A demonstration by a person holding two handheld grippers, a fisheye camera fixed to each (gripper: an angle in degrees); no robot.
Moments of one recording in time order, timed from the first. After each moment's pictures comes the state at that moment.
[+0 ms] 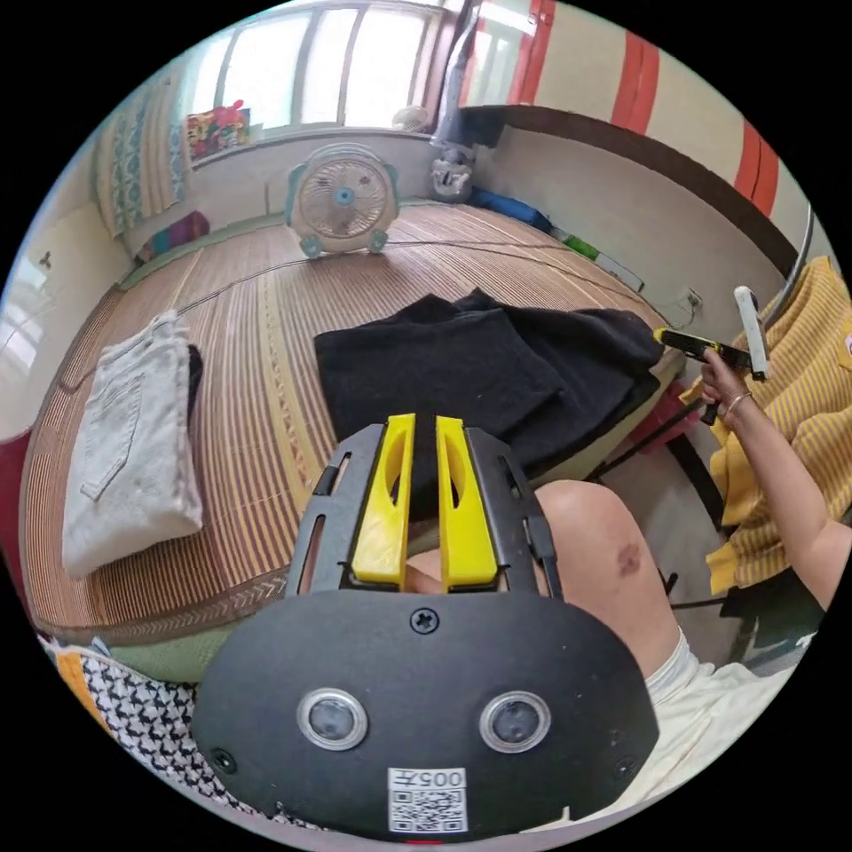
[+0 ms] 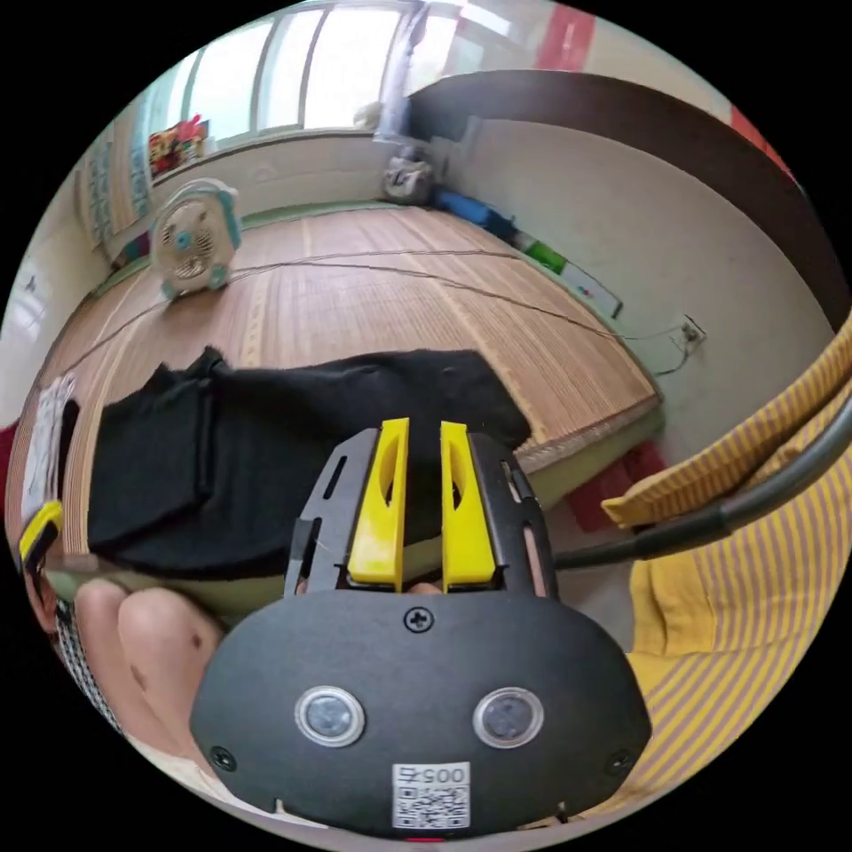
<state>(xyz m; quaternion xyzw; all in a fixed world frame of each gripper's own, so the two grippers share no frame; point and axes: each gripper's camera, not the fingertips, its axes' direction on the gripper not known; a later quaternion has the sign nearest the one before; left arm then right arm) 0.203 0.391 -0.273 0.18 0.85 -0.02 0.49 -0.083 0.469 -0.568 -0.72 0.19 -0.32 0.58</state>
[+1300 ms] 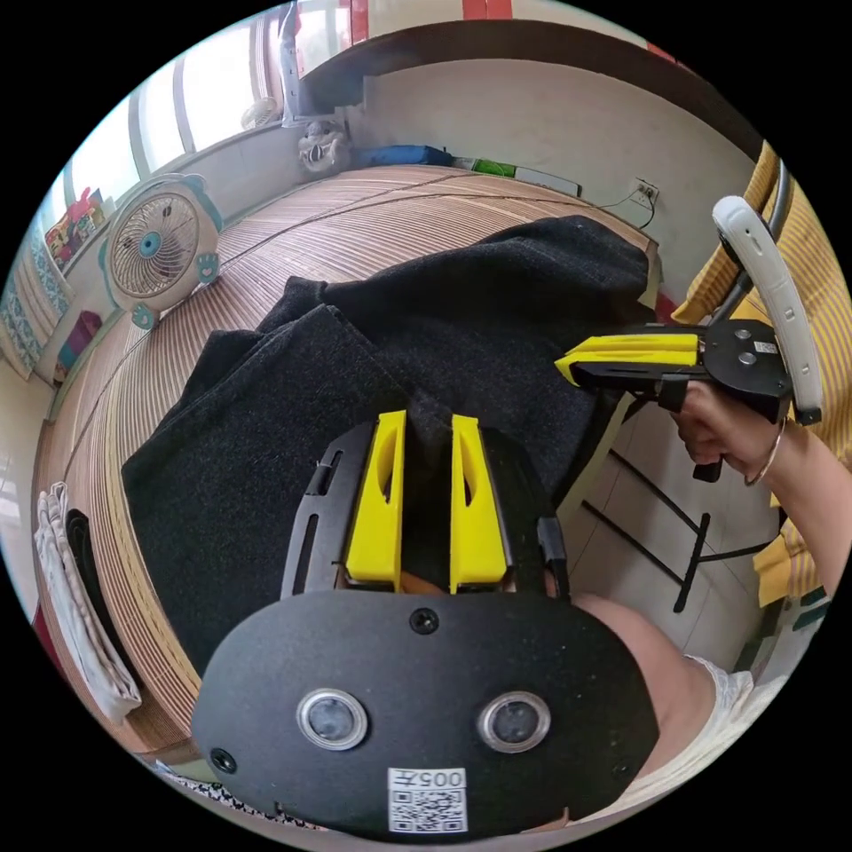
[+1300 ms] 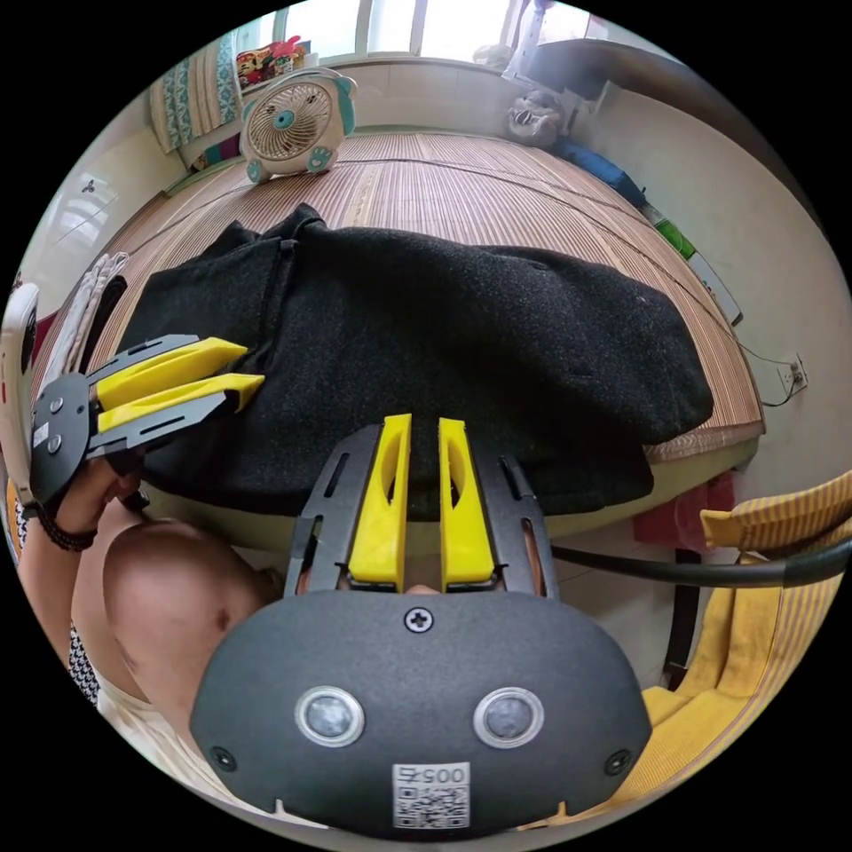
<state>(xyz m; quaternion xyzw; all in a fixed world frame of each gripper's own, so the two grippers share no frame) 0.255 0.349 -0.509 0.27 0.83 0.08 0.49 -0.080 0.604 -0.642 -0.81 0.11 -0.30 0.50</state>
